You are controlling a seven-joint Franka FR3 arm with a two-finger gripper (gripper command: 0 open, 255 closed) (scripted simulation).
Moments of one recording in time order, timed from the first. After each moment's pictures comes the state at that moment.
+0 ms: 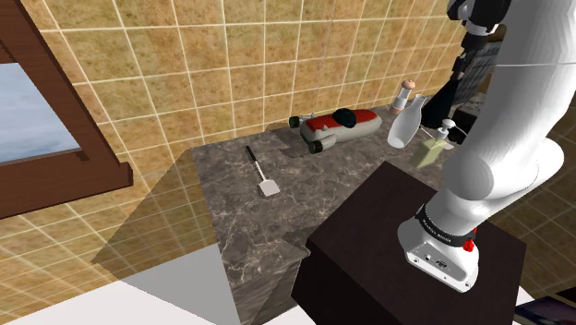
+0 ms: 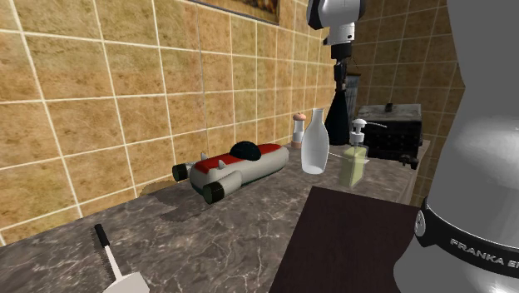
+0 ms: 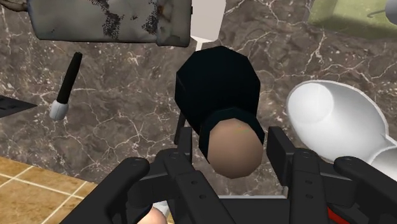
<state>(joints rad) -0.44 0.41 -0.87 -1.69 0.21 2.03 -1.23</state>
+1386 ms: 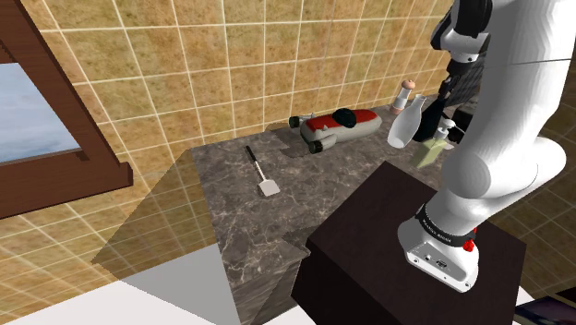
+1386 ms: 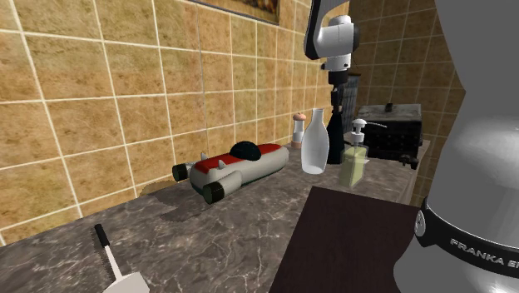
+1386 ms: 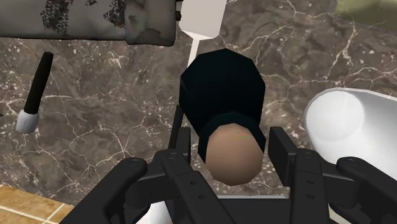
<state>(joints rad) -0.48 0.51 -0.80 -1.81 0.31 2.24 -1.27</state>
